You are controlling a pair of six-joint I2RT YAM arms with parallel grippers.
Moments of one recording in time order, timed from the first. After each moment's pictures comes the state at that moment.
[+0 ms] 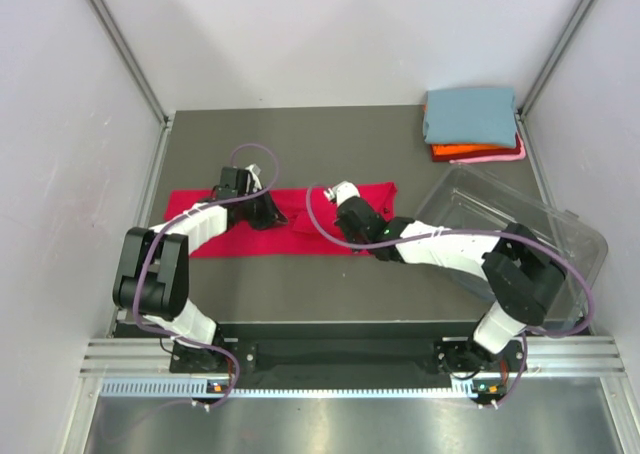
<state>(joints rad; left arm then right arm) -0.19 1.59 0.86 -0.16 0.40 -0.60 0.92 1.62 0.96 -0.17 0.33 0.18</state>
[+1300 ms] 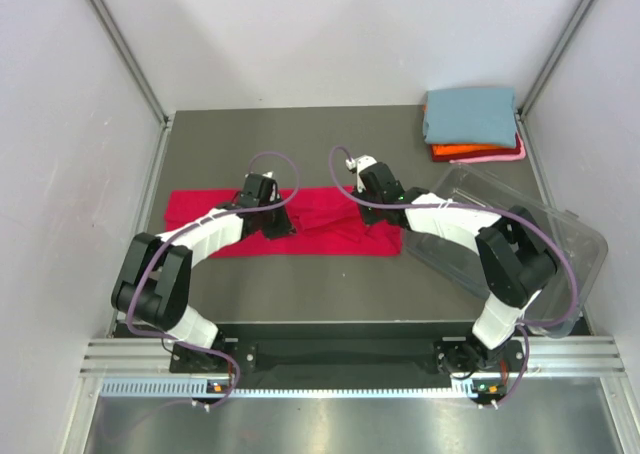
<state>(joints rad) -0.37 1.54 0.85 -0.23 0.19 -0.65 0.66 1.71 1.09 -0.20 0.11 0.14</state>
